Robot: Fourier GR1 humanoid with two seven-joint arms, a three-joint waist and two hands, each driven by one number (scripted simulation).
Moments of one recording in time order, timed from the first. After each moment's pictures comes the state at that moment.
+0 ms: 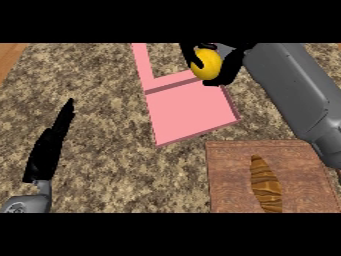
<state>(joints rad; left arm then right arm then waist) -0.07 0.17 0.02 -1.52 -0.21 0.04 0.09 -1.25 -0.30 0.35 -0.58 0.43 0.39 -0.88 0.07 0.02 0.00</state>
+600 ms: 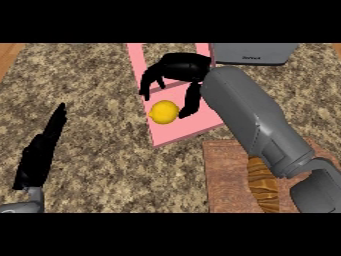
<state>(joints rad) -0.02 0.18 0.05 -1.54 -0.19 0.02 0.08 -1.26 -0.08 0.44 -0.37 0.52 0.31 -0.86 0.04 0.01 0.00</state>
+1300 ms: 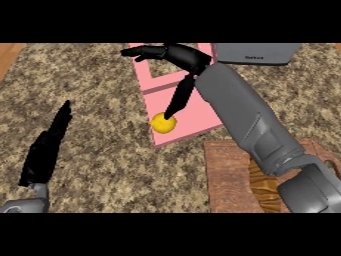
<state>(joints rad) -0.05 0.17 0.04 -1.54 -0.21 0.03 0.09 -1.32 -0.02 0.19 -0.22 0.26 0.43 -0.75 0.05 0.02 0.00</state>
